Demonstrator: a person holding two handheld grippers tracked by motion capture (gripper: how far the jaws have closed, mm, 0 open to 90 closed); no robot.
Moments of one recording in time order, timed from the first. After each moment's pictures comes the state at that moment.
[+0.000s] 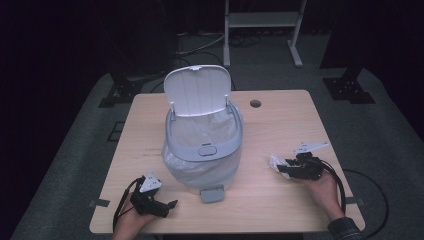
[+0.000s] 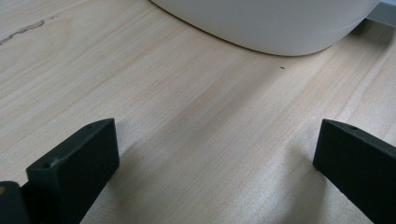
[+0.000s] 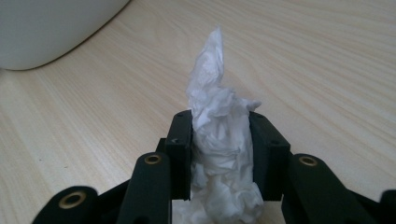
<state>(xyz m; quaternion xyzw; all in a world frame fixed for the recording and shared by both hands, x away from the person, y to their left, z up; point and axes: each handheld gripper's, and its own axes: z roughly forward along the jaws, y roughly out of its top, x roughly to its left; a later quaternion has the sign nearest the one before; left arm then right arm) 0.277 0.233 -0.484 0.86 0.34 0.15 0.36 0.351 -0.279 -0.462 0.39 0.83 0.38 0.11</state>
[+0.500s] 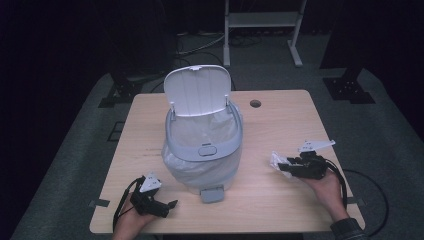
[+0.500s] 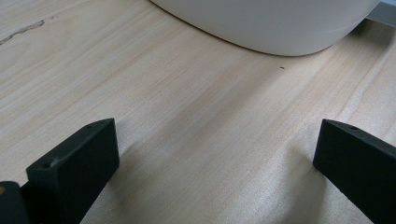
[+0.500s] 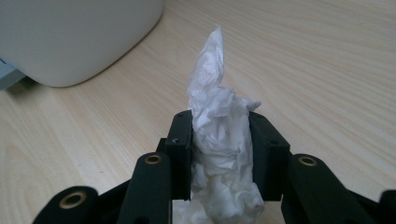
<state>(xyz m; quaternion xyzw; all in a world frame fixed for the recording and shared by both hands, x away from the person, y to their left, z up) 0.277 0.233 -0.484 0.86 0.34 0.15 0.35 0.343 -0.282 -0.444 0.38 0.83 0.41 0.10</state>
